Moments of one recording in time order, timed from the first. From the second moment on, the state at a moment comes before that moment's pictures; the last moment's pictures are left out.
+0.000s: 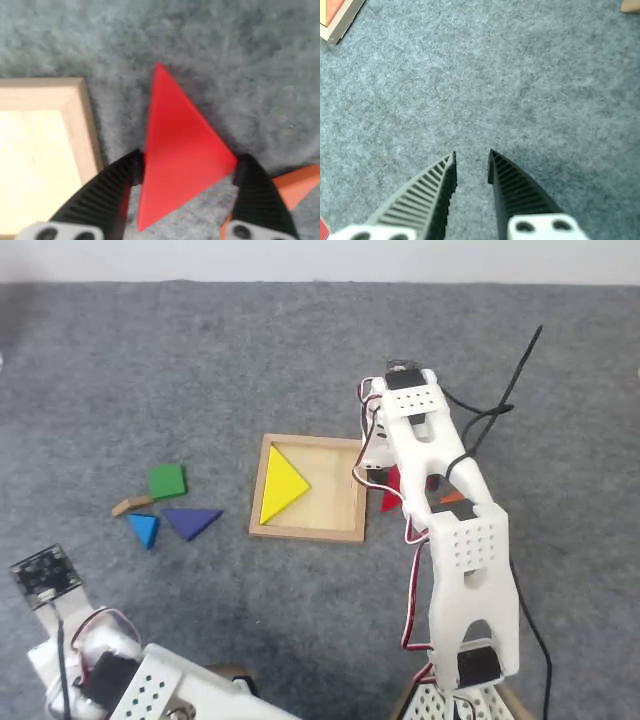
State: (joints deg) left arm -70.9 -103.1 96.9 73.3 -24.2; right arm -16.9 47.0 -29.6 87.6 -18.9
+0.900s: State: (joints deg) left arm -70.9 -103.1 96.9 73.3 -24.2; right arm -22.4 48.3 -55.4 100.2 -18.9
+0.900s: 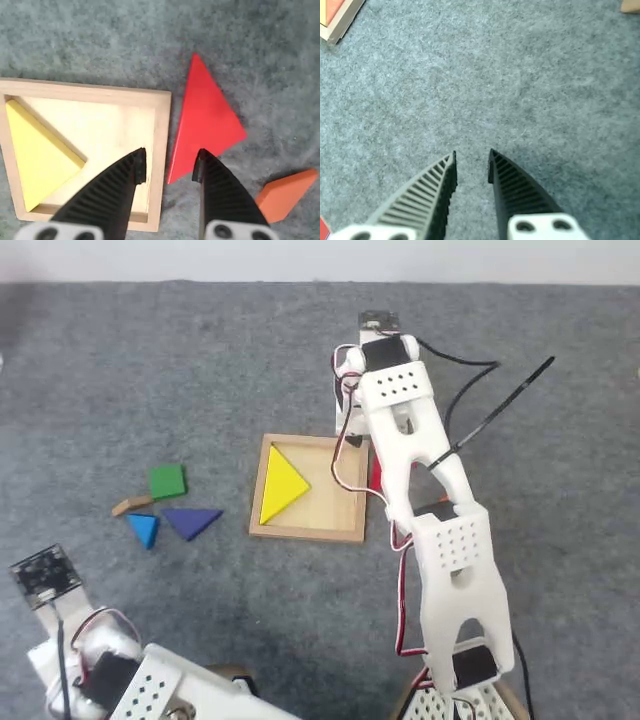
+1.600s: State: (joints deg) left arm -70.9 -103.1 96.9 73.3 -24.2; right arm -17.3 57.4 -56.0 96.9 -14.5
